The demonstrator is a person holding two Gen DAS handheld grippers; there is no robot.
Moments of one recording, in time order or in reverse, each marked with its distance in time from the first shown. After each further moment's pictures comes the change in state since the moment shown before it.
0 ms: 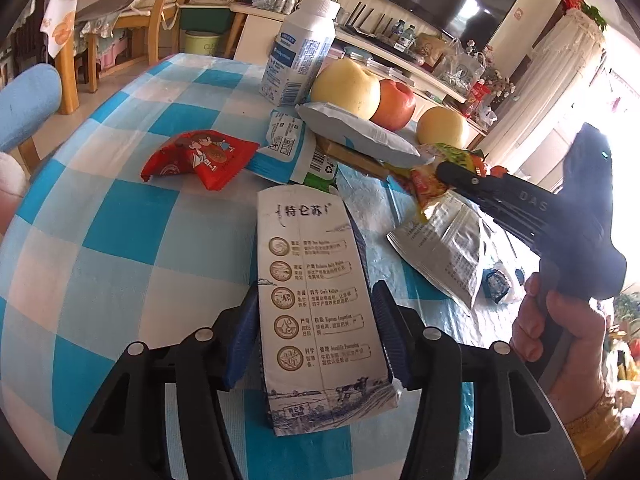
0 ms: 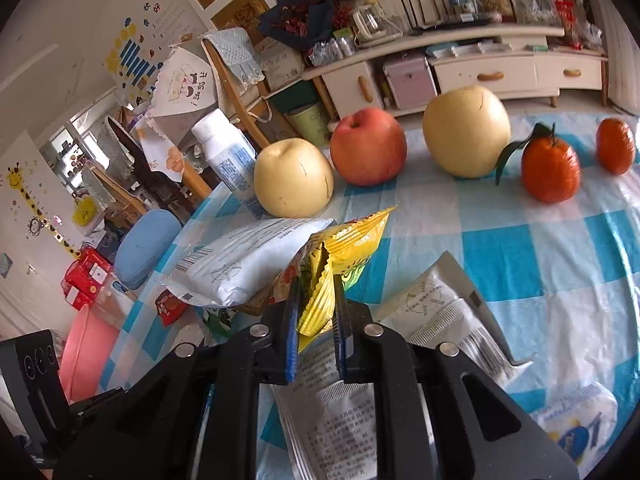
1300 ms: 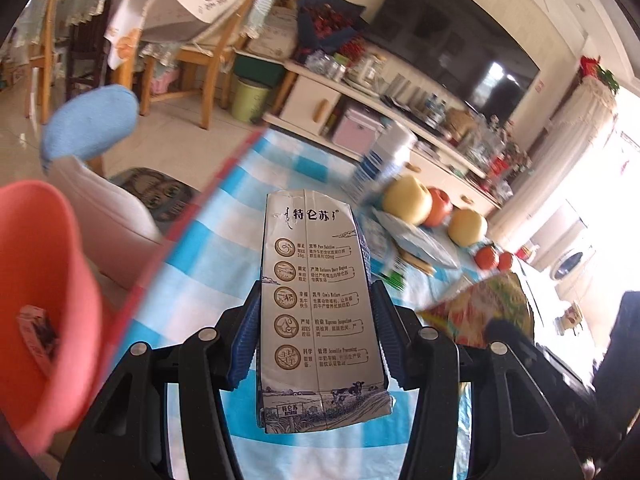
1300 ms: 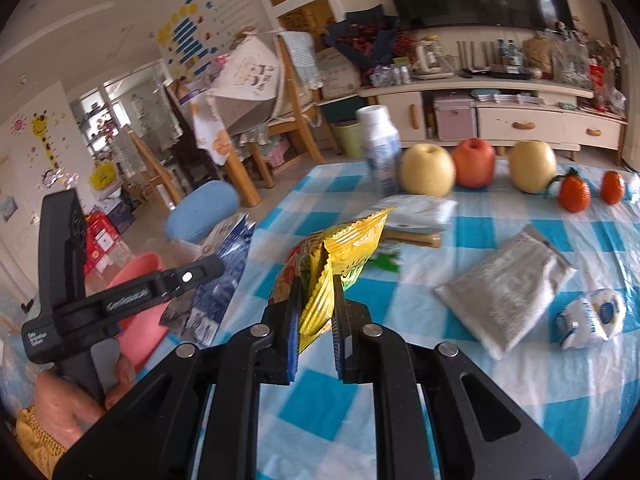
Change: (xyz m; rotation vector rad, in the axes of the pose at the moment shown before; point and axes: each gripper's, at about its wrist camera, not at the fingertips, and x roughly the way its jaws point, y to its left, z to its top) left arm -0.116 0.085 0.017 -0.133 -0.229 0.064; right arm -0.060 0.172 -0.072 -0.194 -0.040 0.032
